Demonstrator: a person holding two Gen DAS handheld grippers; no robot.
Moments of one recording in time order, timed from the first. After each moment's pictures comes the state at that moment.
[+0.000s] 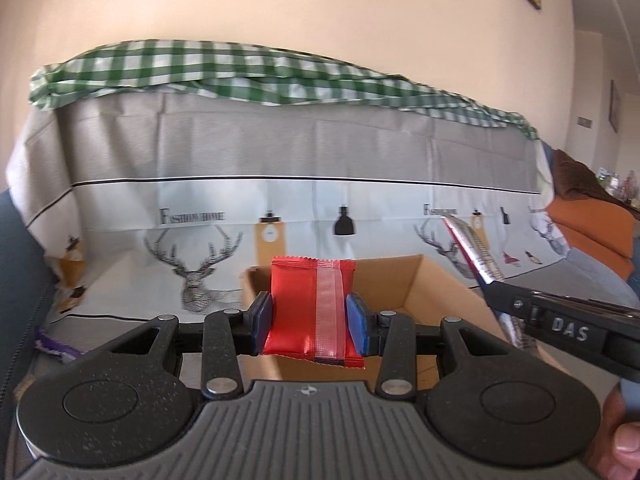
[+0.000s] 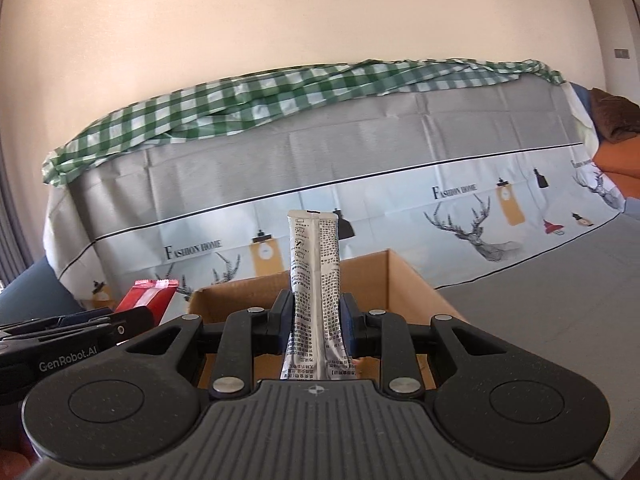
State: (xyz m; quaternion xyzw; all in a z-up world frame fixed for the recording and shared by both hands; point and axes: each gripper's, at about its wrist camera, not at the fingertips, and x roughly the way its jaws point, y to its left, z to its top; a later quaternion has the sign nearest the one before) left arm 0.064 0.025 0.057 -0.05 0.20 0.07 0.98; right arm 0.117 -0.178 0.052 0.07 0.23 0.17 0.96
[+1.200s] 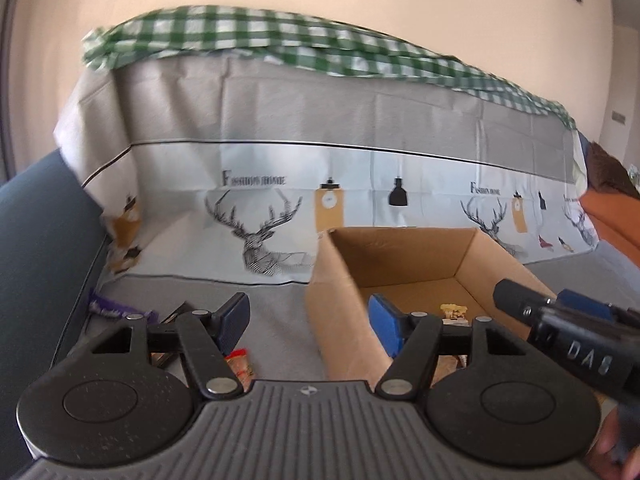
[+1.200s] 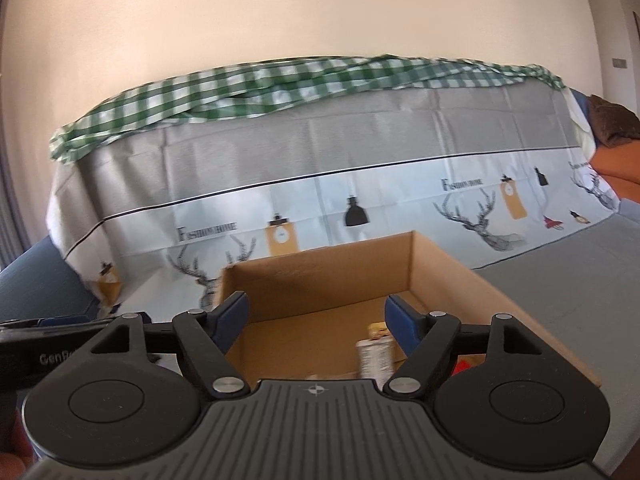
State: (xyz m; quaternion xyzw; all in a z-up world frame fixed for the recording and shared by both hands) left arm 0.023 0.095 0.051 -0.08 0.24 0.13 0.96; right arm 0.078 -0.121 0.049 0.05 0.23 0.16 0.96
